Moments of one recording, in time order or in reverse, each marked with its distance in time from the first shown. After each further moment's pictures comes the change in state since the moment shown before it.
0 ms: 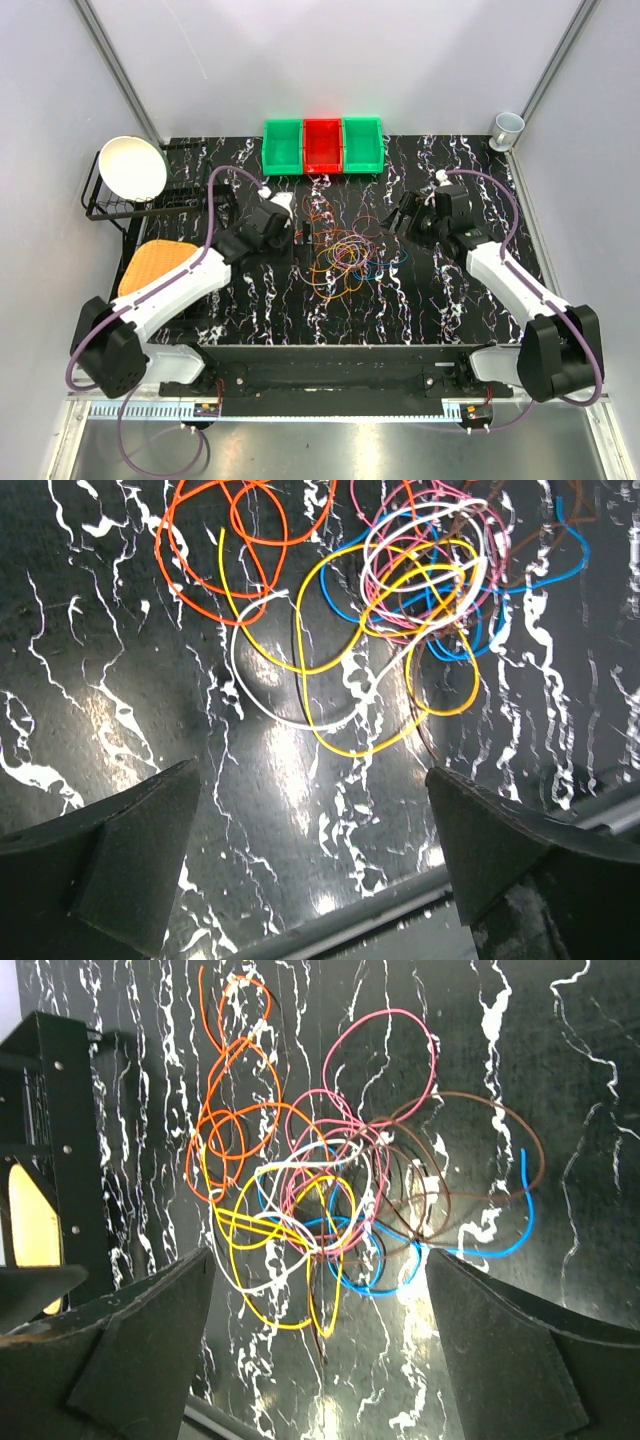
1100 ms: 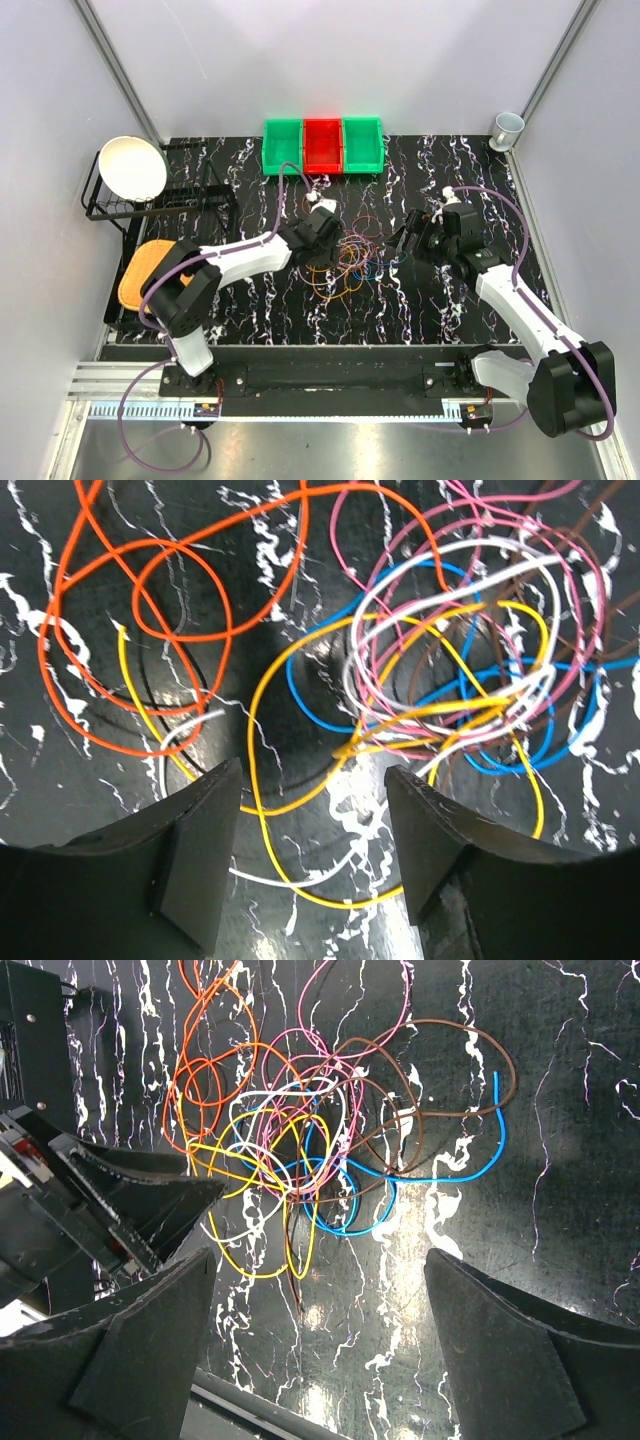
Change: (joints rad) left arm -0.125 0.471 0.142 0.212 -0.170 0.020; right arm 0.000 -0.188 -0.119 -0.096 0.003 -0.028
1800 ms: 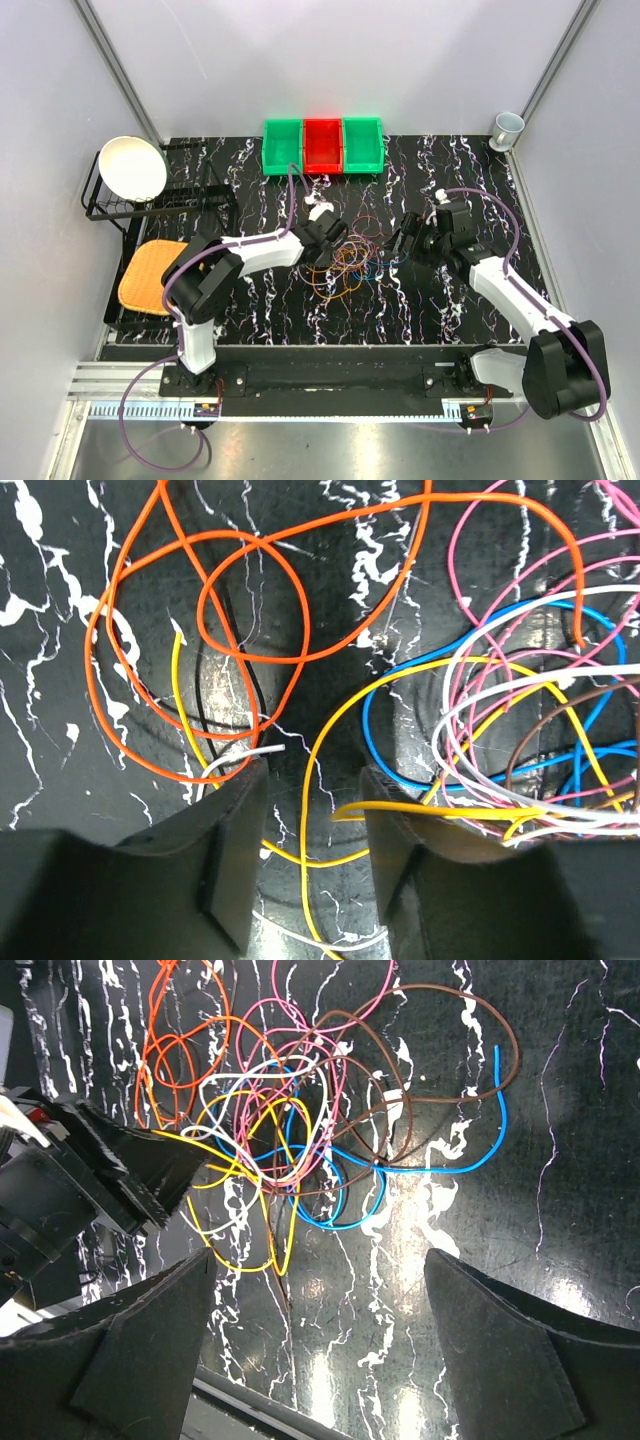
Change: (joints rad) left arm 0.001 0.138 0.070 -0.064 -0.147 -0.074; right arm 0.000 0.089 0.000 0.011 -0.026 -0.001
